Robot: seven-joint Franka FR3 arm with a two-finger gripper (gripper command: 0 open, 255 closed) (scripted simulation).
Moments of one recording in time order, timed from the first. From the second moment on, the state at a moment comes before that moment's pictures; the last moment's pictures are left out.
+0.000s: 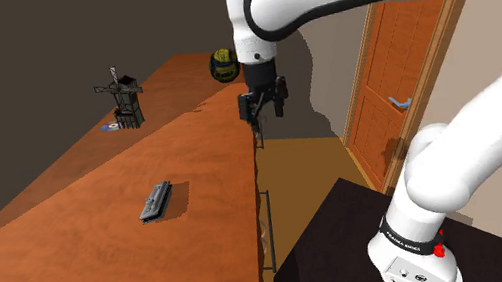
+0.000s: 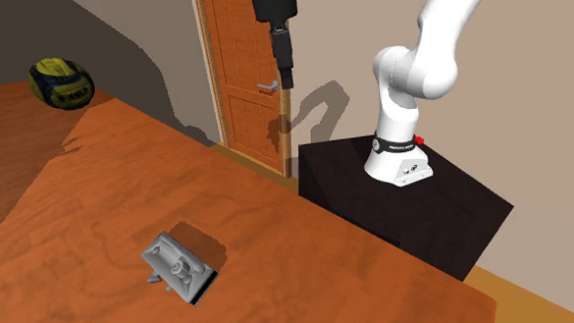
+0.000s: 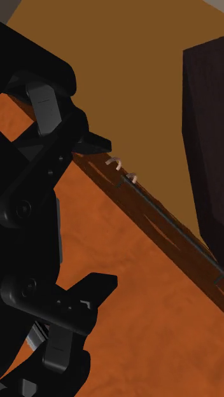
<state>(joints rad) 0.05 -0.45 0.19 -2.26 0.04 1.67 0.35</state>
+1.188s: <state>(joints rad) 0.14 0.27 0.37 -1.72 -0.03 1.73 0.96</state>
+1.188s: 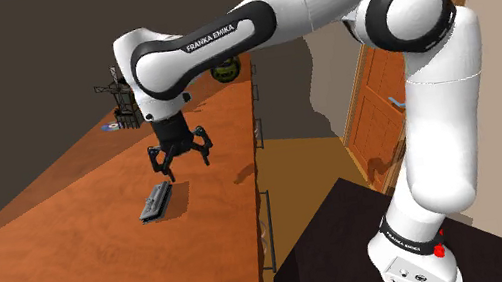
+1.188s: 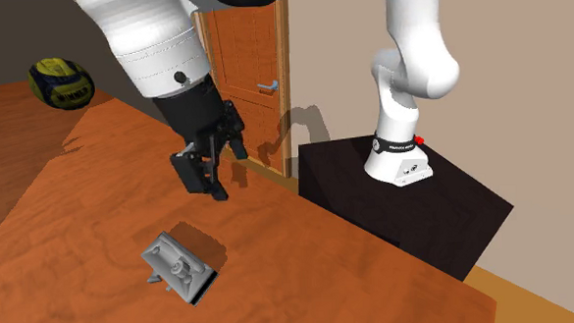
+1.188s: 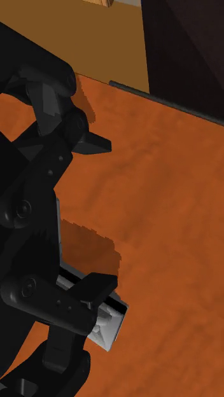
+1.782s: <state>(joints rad) 0.27 0.73 0.33 -1.18 -0.09 1.59 1.17</state>
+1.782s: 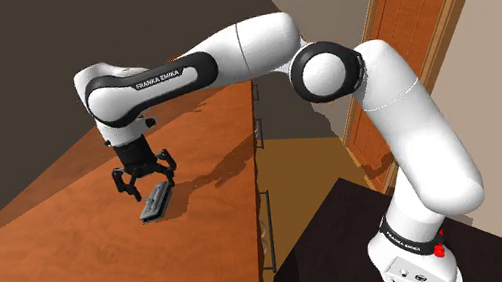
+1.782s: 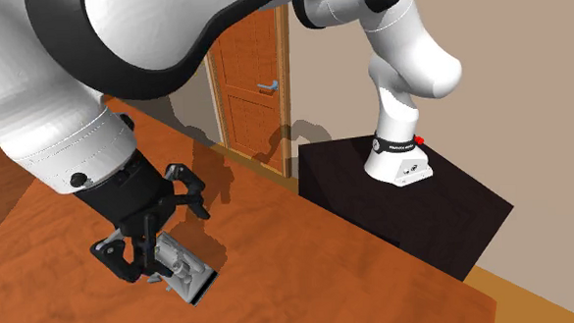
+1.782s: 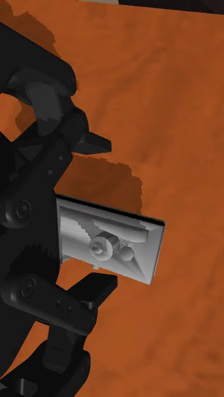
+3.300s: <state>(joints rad) 0.30 0.87 0.31 -1.06 -0.10 1.60 1.20</state>
